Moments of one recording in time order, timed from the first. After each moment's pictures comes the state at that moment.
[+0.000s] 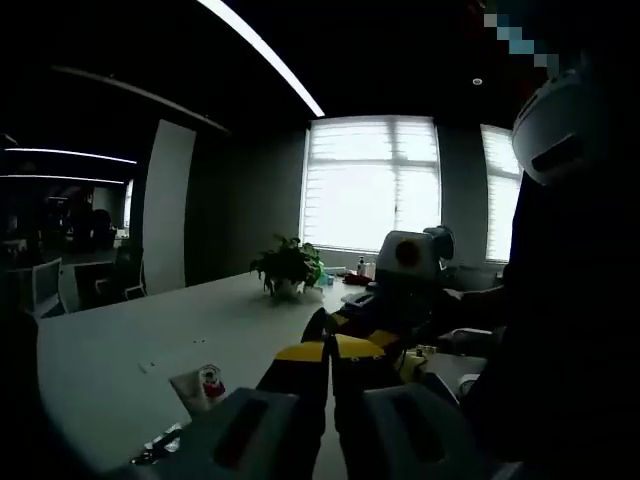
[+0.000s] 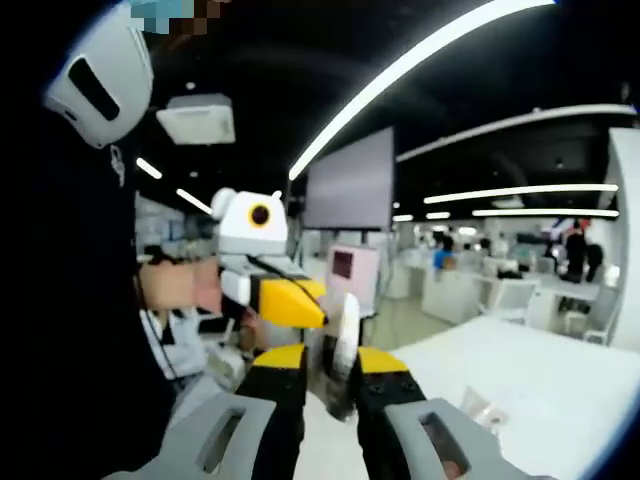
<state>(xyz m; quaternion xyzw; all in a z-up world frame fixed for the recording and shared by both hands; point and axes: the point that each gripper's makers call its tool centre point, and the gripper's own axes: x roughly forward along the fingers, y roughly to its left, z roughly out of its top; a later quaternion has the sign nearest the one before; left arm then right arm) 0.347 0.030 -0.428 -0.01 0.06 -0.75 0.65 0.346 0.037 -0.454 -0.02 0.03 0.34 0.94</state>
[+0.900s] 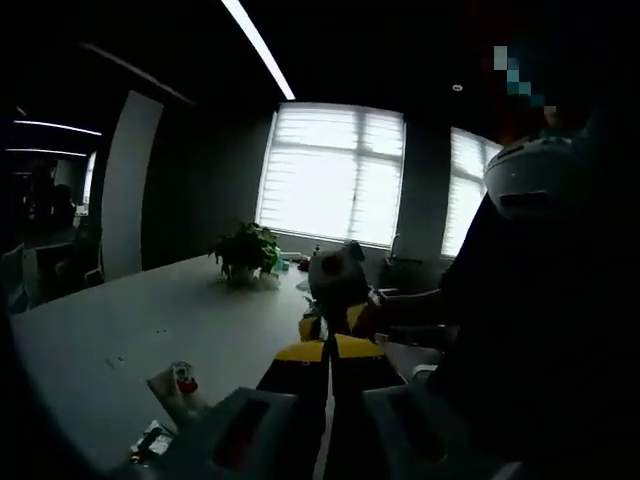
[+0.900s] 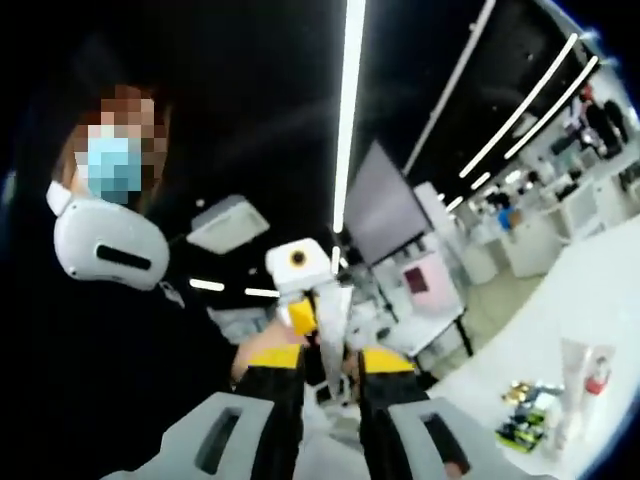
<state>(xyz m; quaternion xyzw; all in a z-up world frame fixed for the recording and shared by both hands) 0.341 0.042 -0.410 0.00 0.11 -0.82 0.57 0.331 0.028 -0.420 0.25 0.01 0.48 0.84</state>
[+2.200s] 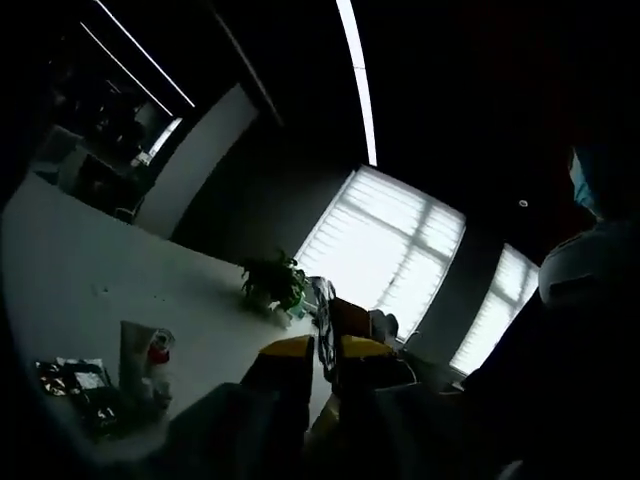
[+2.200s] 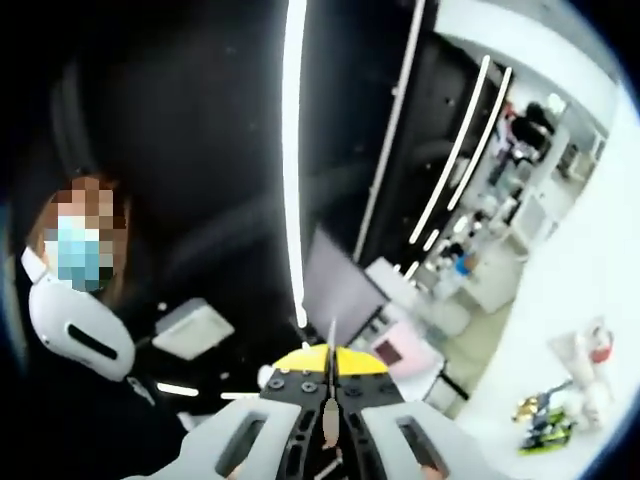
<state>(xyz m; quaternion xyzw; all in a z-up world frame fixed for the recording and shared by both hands) 0.371 0.021 -0.426 -0.24 0.18 -0.72 0.63 0.370 -0.003 -0.405 0.42 -0.09 0.33 0.84</state>
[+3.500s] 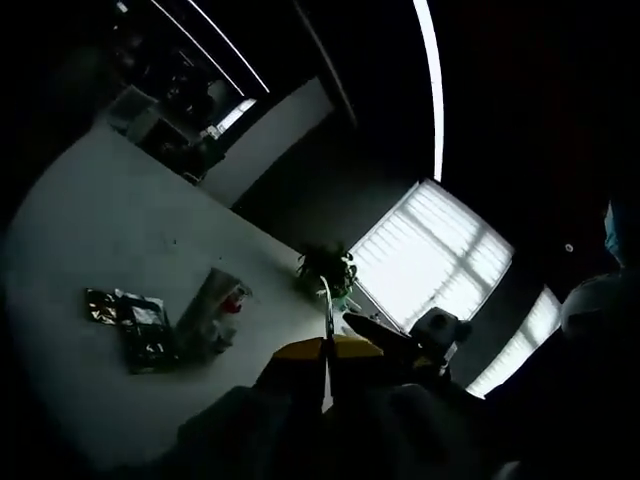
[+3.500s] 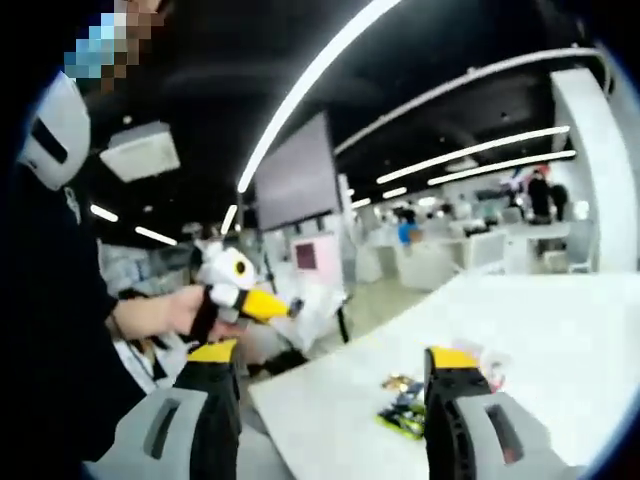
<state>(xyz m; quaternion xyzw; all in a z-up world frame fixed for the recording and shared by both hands) 0.432 0.097 -0.507 -0.29 0.29 -0.61 0.68 0.361 0.007 -0.496 0.08 0.09 0.25 0.96</state>
